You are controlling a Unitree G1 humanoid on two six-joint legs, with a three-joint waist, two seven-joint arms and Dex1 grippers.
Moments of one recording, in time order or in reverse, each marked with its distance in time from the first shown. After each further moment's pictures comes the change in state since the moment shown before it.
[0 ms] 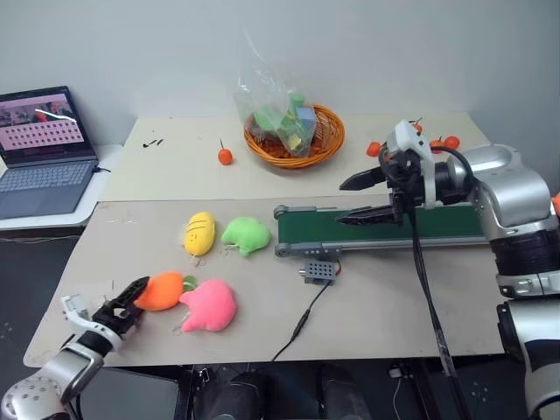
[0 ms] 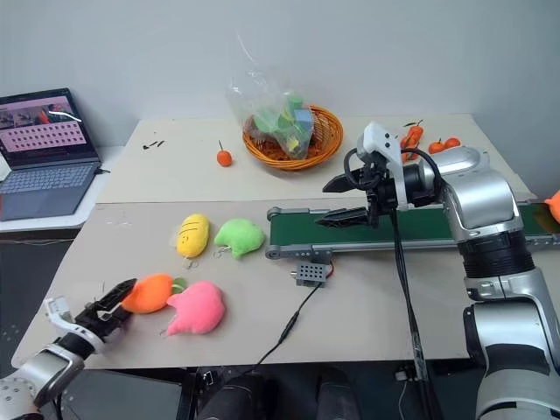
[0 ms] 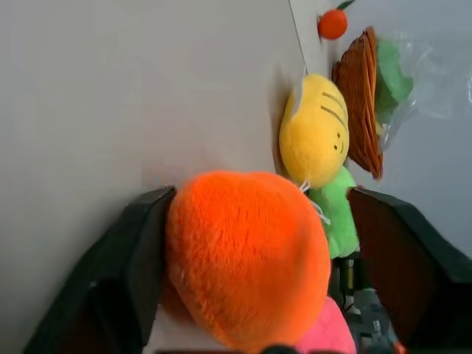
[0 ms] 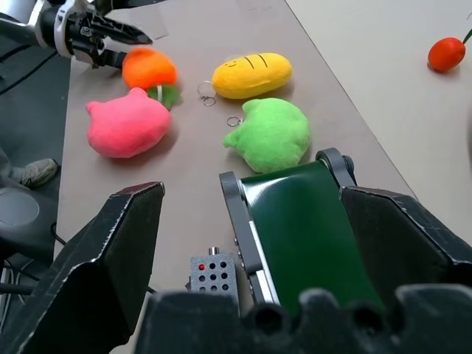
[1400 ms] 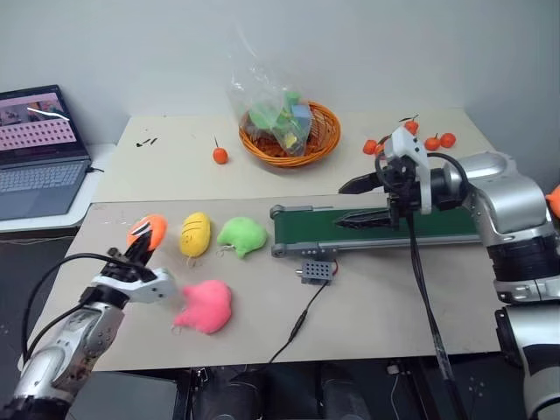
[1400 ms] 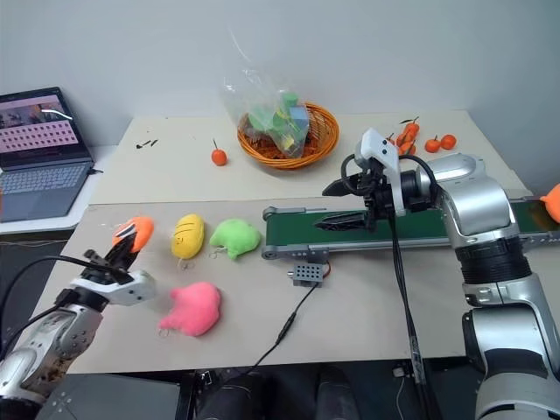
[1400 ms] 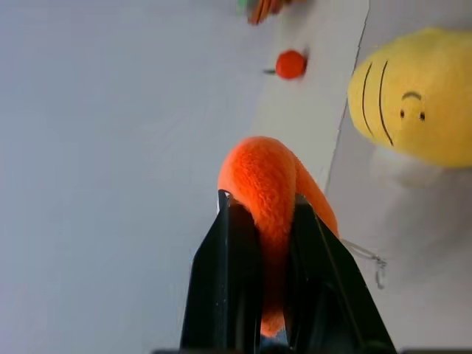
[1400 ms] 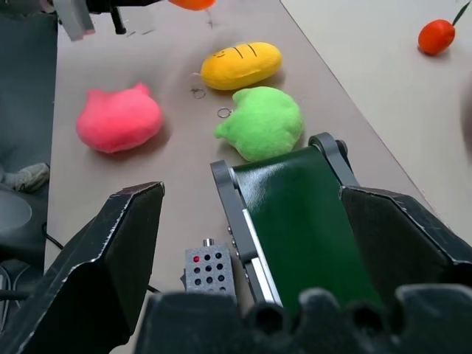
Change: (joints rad) left arm 0.006 0.456 -0.775 -0.197 2.039 -1.423 0.583; right arm 0.042 0.003 -0.012 -0.042 0.005 0.009 -0.044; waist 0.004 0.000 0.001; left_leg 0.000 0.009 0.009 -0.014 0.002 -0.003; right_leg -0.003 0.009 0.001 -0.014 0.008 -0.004
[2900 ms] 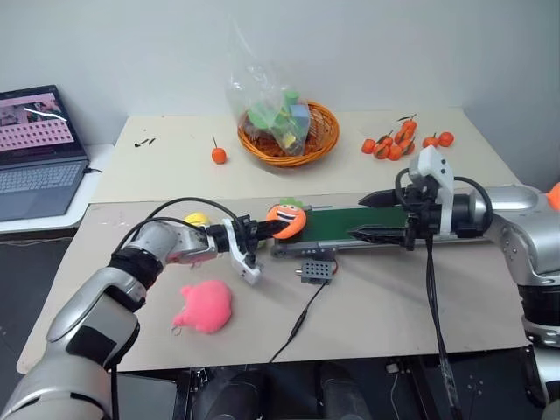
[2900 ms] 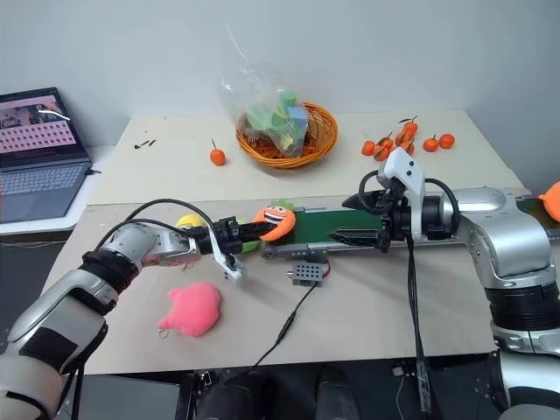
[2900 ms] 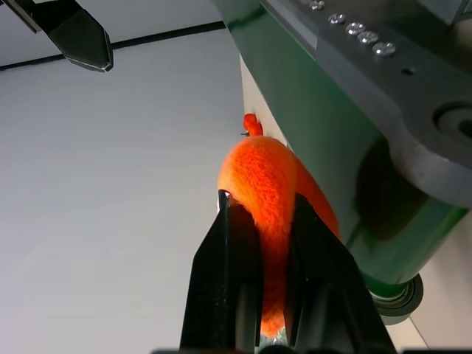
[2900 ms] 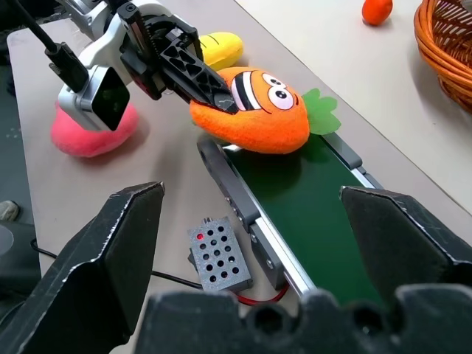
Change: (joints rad) left arm -0.914 -0.202 -0.698 0.672 0.353 -0.528 0.253; right arm 0.253 -0.082 -0.156 -0.279 0.129 0.156 -0.200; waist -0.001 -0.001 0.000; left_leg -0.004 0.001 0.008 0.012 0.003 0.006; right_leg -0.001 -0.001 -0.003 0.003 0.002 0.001
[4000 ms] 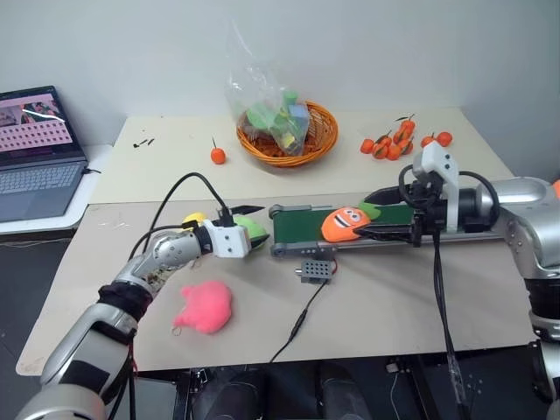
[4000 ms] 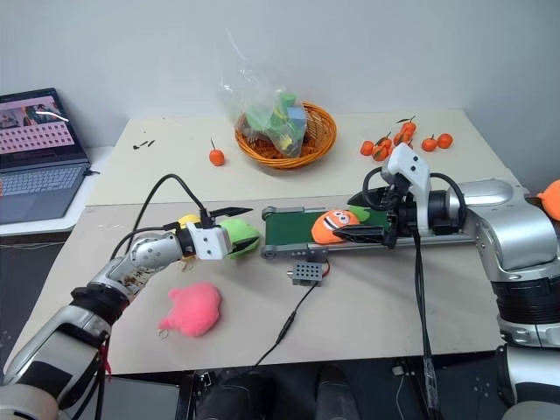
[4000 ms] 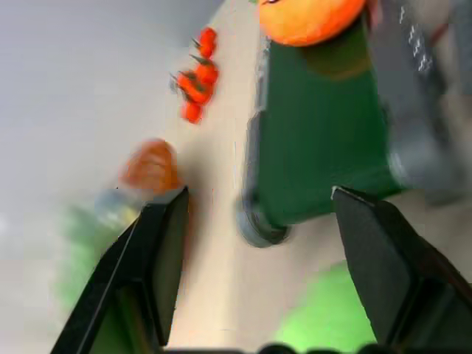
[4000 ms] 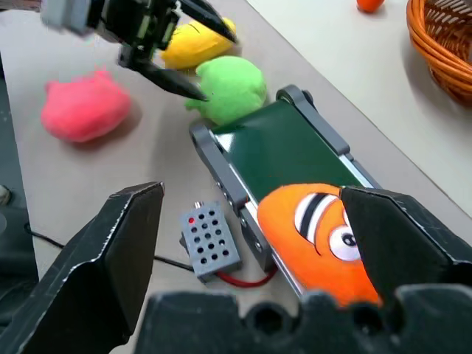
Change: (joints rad) left arm 0.270 -0.002 0.299 -0.197 -1.382 0.476 -1.257; right arm -0.048 -0.042 0.026 0.051 -0.028 -0.019 0.053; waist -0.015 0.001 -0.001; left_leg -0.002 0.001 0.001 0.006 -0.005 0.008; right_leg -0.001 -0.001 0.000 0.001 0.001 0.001
